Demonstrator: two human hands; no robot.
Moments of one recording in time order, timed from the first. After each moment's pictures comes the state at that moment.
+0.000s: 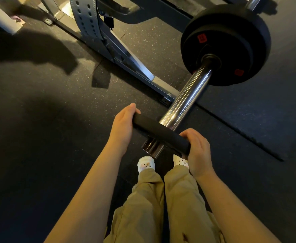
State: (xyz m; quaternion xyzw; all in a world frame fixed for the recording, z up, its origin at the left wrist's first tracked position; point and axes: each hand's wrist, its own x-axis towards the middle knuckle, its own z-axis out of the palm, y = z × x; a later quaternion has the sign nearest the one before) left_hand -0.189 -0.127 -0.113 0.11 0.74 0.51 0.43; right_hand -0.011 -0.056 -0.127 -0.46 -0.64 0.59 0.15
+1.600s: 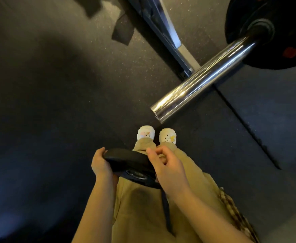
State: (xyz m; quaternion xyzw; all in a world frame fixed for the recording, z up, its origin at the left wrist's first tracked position) left_hand -0.074 -0.261 -0.149 -0.58 0.58 0.52 0.23; right_hand 0.024 -0.148 -0.110 -0.45 -0.62 0.63 -0.15
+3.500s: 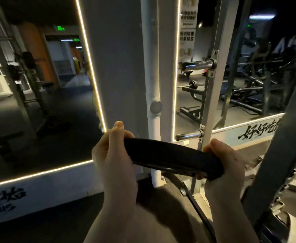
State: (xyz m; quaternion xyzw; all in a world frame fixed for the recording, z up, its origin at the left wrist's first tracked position) left_hand -0.730 -0.369 0.335 0.06 0.56 0.79 -0.25; right_hand -0.705 -0.229 0.301 0.03 -0.54 0.75 0.38
